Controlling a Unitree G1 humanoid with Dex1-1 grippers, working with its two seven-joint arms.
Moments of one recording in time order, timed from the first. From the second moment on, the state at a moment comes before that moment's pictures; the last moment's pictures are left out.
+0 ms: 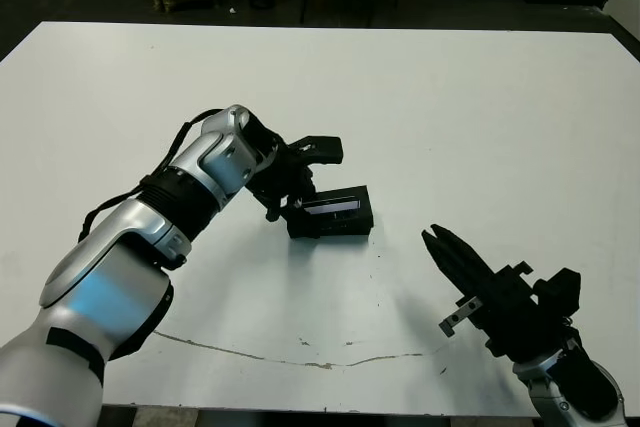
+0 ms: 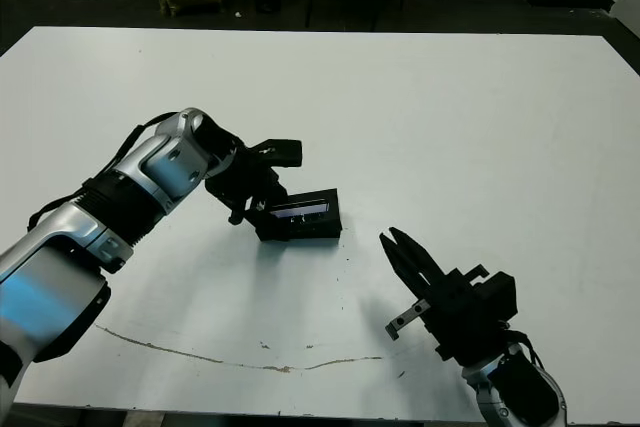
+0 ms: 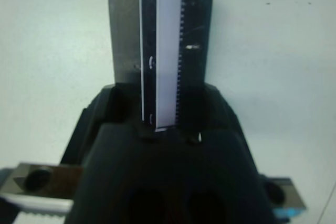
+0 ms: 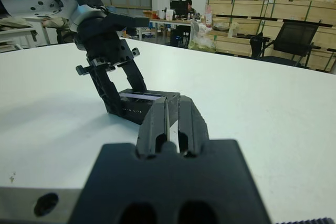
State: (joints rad) left arm -1.02 0.33 -0.64 0.66 0.18 0.46 -1.36; right arm 0.35 -0.36 0.04 -0.43 0.28 -0.07 0.46
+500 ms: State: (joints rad) left arm -1.04 0.30 -0.64 0.71 0.21 0.43 -1.38; right arm 0.36 -0.34 0.05 -0.43 0.28 -0.07 0.46
